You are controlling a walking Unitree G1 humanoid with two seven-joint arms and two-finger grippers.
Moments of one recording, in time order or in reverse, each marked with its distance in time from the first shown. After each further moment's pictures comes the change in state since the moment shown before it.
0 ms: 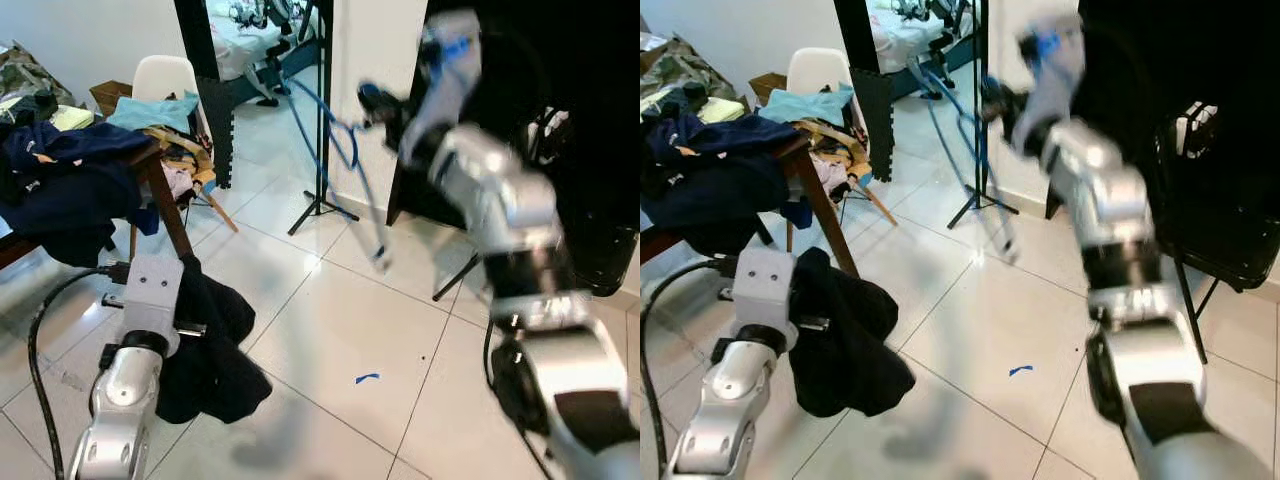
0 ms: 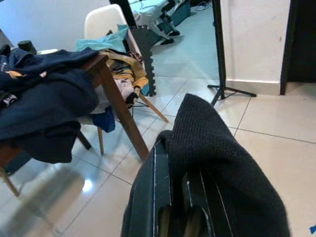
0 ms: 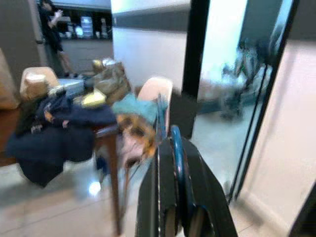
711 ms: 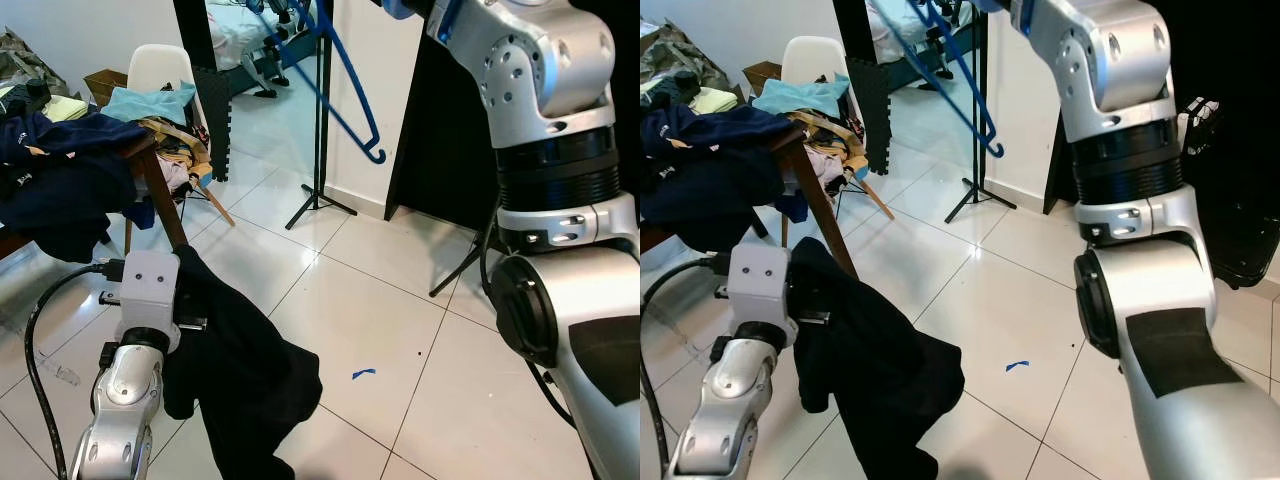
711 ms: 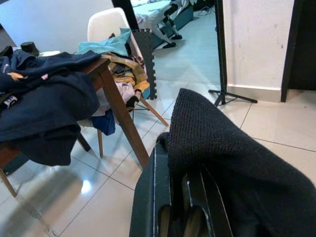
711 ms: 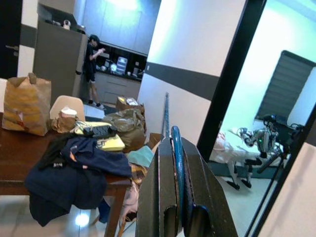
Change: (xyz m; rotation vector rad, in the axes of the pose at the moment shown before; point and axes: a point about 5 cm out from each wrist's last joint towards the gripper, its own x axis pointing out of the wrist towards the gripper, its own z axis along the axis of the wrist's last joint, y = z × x) left arm 0.000 0.004 0.008 -0.013 -0.022 0.028; right arm 0.010 0.038 0.085 -0.119 -0.172 0.153
